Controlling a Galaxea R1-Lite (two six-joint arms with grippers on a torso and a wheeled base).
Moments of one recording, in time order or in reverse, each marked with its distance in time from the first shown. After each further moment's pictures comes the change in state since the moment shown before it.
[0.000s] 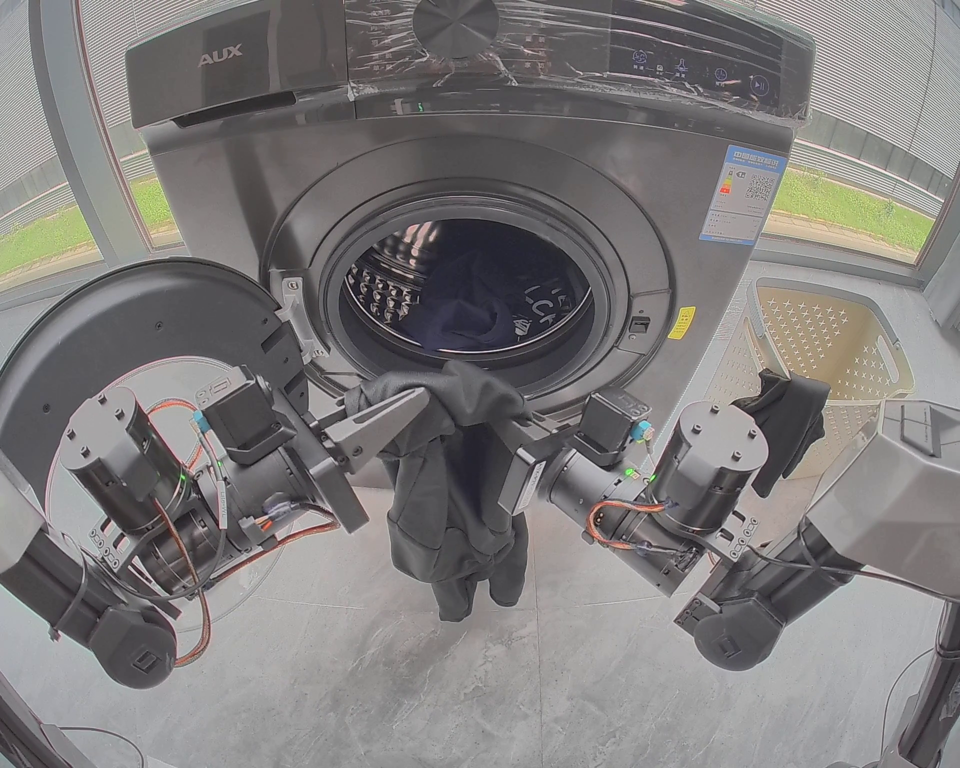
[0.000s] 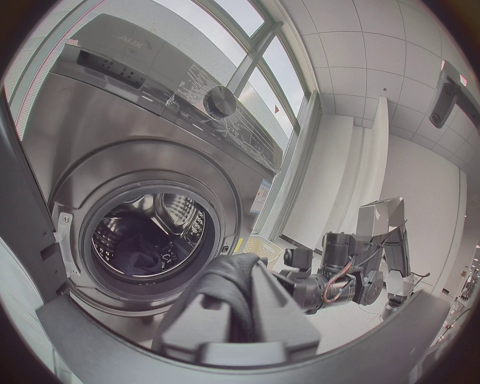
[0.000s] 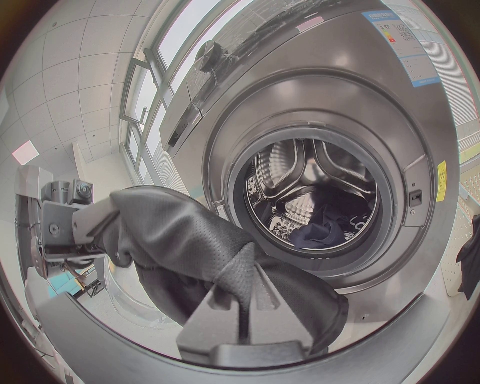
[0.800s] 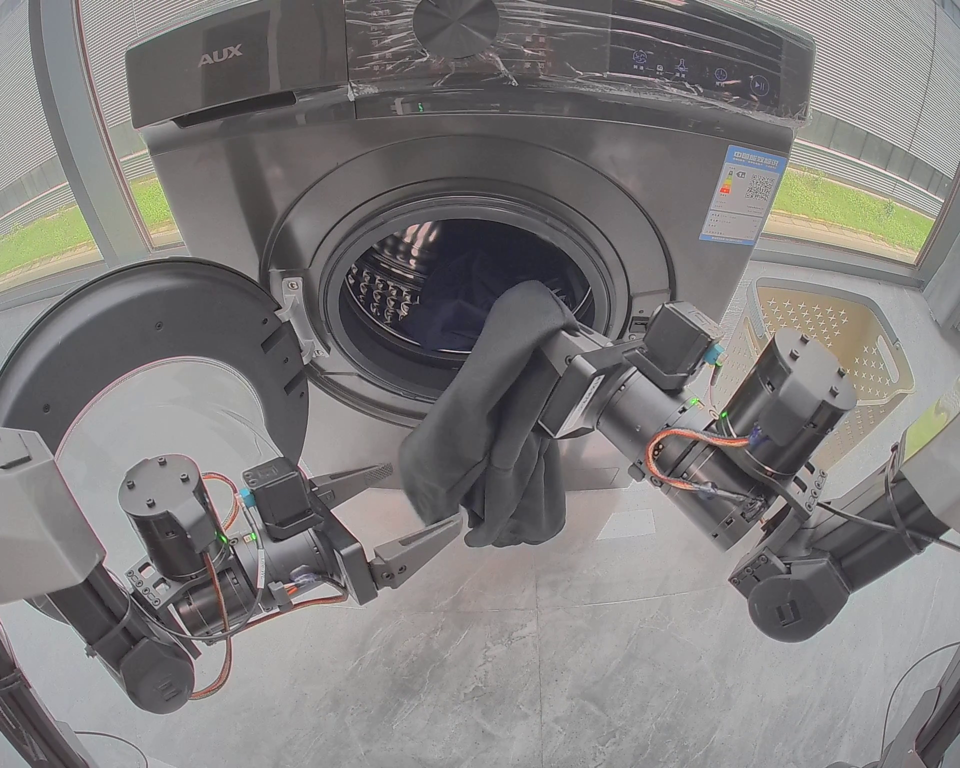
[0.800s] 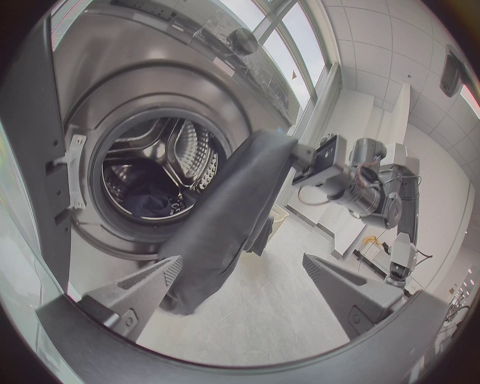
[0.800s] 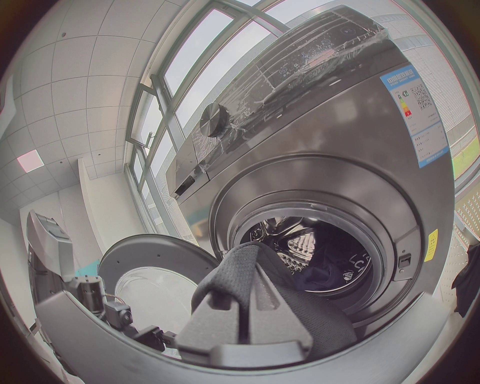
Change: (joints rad) left arm 0.020 0.130 0.131 0.000 0.006 0.026; right arm -0.014 -0.165 -0.015 0.013 -0.004 0.002
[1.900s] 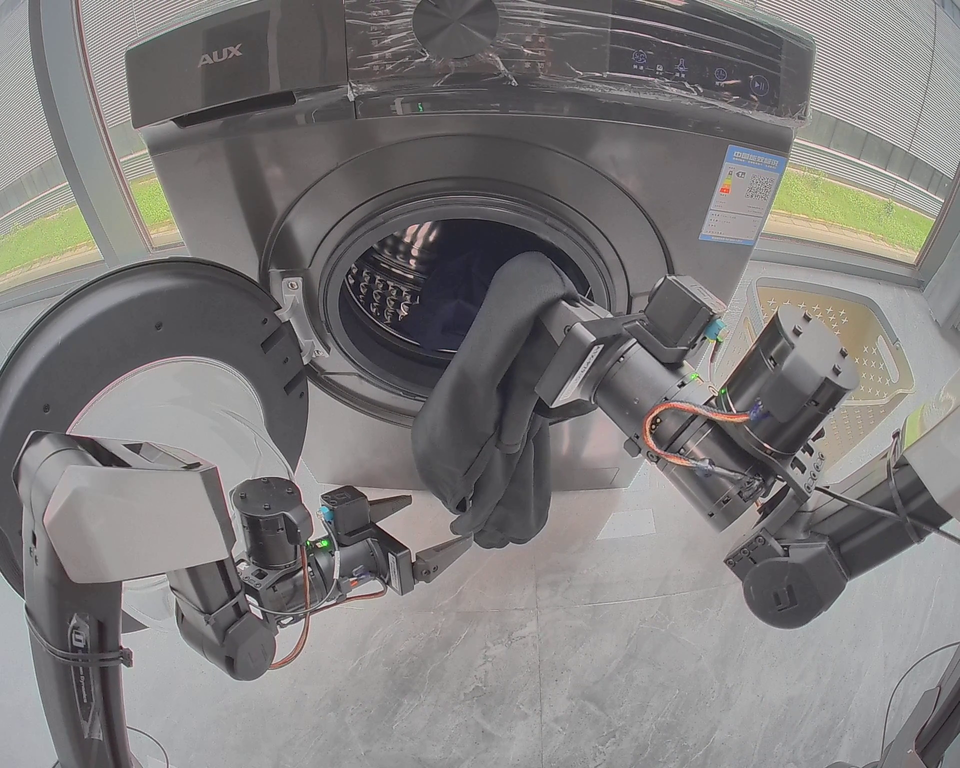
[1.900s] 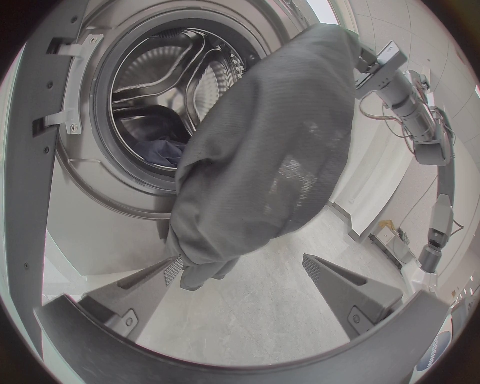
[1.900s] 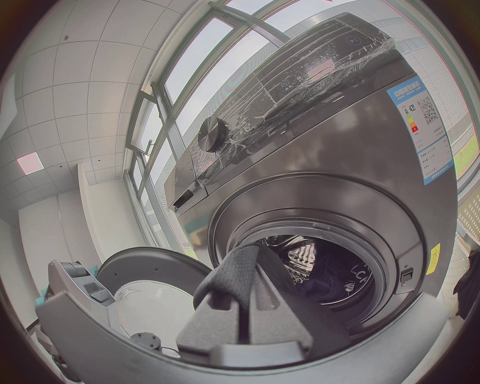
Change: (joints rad) left arm 0.074 0.403 -0.239 0.000 -0.002 0.068; right arm -0.001 0.002 -0.063 0.011 -0.010 0.001
